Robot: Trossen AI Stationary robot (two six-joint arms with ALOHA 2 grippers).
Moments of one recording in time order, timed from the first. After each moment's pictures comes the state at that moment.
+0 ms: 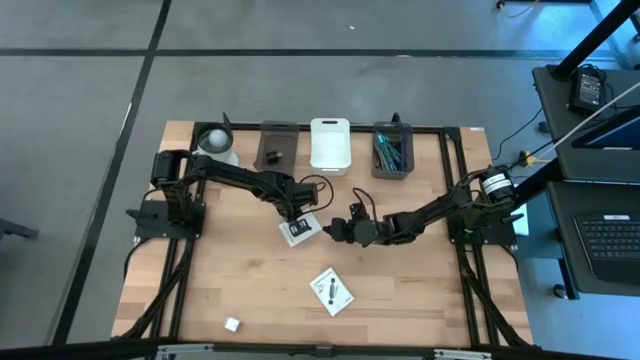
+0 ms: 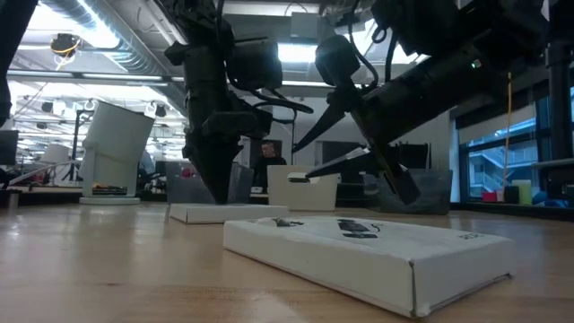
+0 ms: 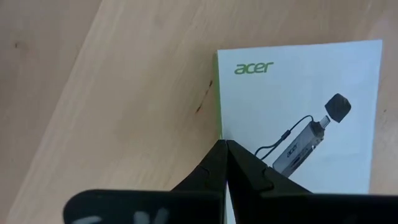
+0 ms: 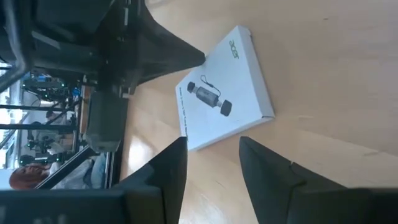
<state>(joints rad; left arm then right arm) 0.08 1.81 1.12 -0.65 -0.02 -0.45 0.24 1.81 0.75 0.54 0.41 1.54</state>
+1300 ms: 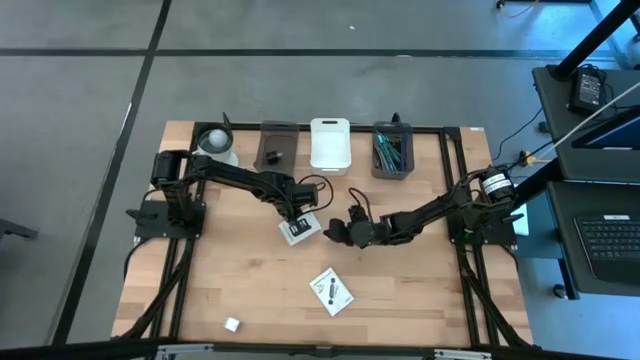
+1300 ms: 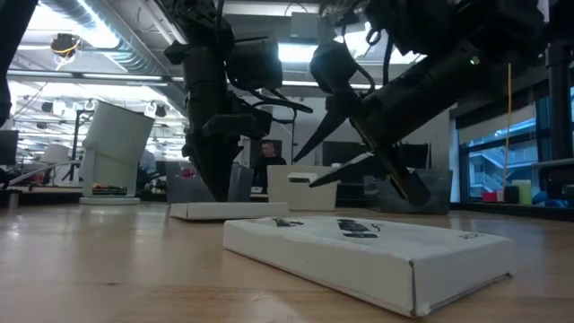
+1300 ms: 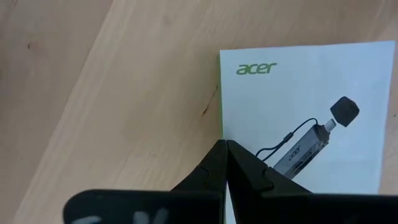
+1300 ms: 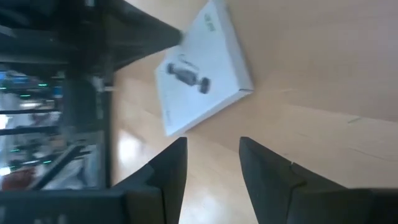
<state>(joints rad) 0.08 1.82 1.12 -0.65 -0.06 -0.46 0.24 1.81 0.79 0.41 0.35 1.65</state>
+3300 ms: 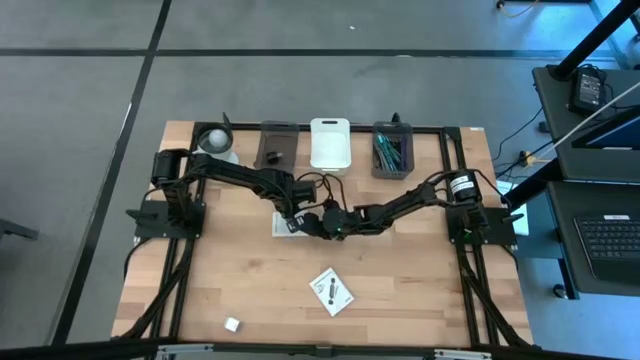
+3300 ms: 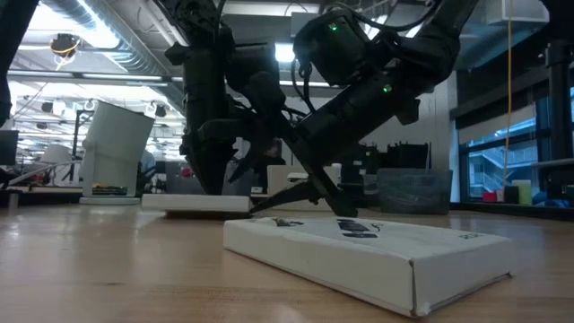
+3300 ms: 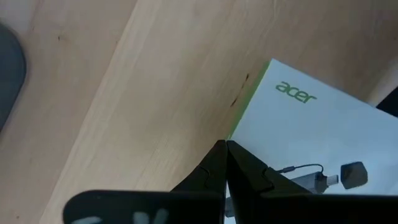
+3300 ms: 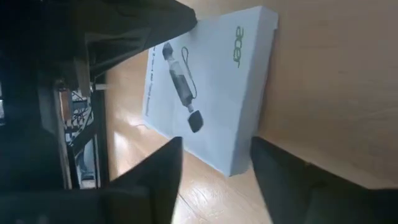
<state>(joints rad) 0.10 1.82 1.12 -0.70 -0.06 -0.43 0.10 2.08 1.05 0.39 0.16 1.56</state>
